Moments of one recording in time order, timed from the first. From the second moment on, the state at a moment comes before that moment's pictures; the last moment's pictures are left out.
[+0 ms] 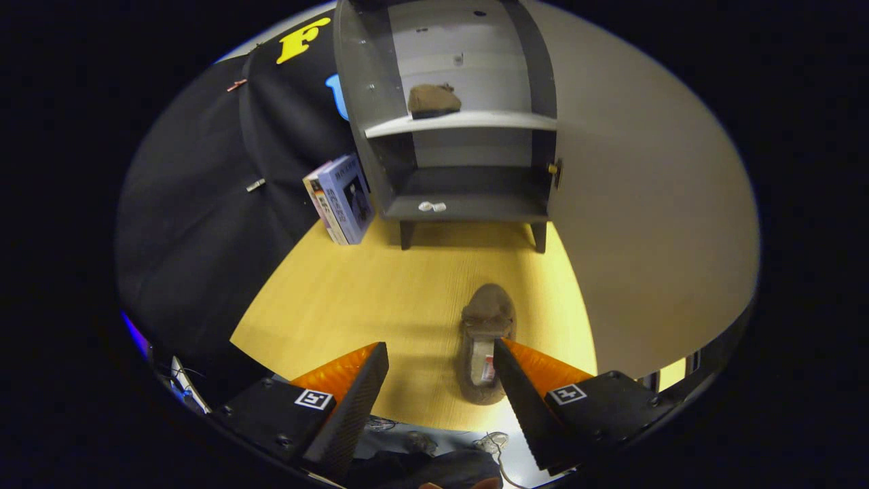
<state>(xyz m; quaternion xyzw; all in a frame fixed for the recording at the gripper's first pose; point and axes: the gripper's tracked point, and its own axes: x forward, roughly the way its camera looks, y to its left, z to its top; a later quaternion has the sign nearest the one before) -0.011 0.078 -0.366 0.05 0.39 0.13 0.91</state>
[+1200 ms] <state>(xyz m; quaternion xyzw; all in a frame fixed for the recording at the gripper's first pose) 0.110 0.069 -0.396 0.10 0.29 0.01 0.95</state>
